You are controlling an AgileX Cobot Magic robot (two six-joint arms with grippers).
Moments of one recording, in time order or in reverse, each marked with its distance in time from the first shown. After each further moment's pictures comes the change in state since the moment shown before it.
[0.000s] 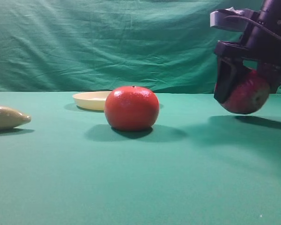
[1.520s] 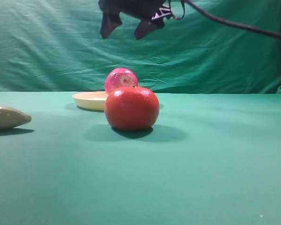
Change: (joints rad) left arm 0.000 0.000 0.000 0.000 0.000 0.000; right arm 0.133 -0.033 -0.338 0.005 0.064 -0.052
